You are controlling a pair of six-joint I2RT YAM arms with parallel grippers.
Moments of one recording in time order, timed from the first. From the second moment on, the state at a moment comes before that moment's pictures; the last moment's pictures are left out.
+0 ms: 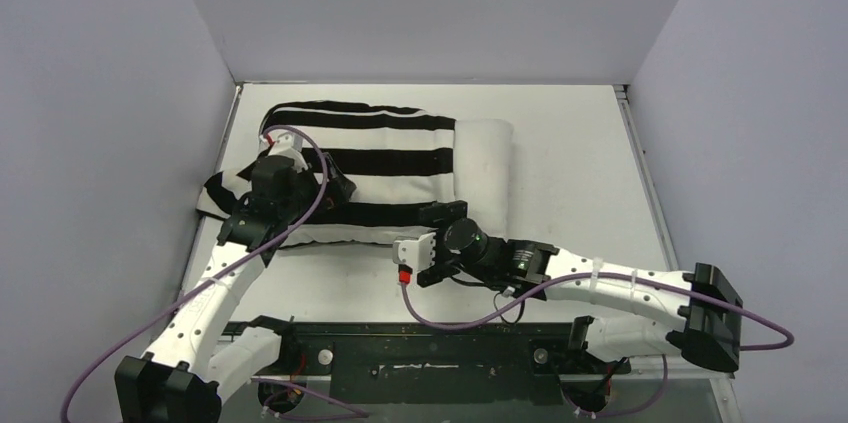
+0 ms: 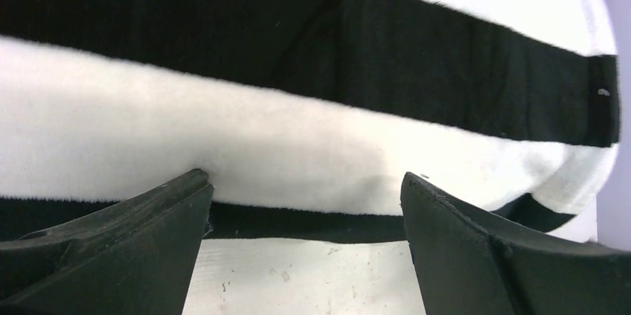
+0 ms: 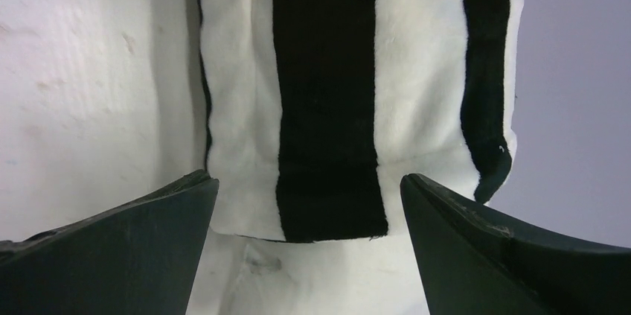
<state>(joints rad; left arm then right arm) -0.25 0.98 0.82 -0.39 0.08 -0.55 1.16 1.16 0.83 -0.20 0.21 -0.76</state>
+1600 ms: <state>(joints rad) -0.26 1.11 1.51 -0.59 0.19 -0.25 0.33 1.25 1.02 -0.18 -0.32 0.35</state>
